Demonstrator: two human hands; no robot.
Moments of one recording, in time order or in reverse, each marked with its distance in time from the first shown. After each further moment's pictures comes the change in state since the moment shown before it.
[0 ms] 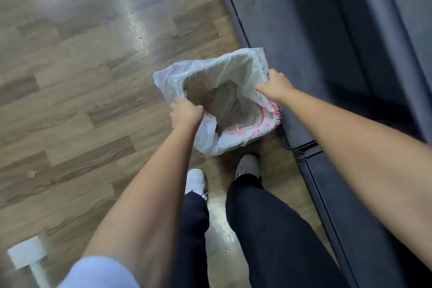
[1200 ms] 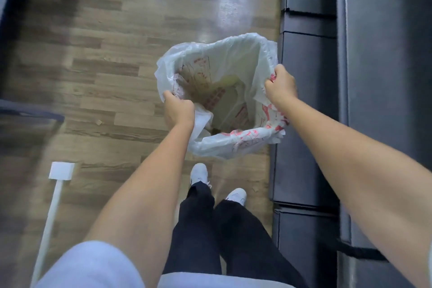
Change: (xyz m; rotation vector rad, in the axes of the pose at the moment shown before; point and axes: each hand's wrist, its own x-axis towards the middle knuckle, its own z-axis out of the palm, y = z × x) left_hand -0.170 -0.006 -0.225 -0.739 0.595 -0.148; right_hand -0.179 -0.224 -0.137 -0.048 0.218 -0.508
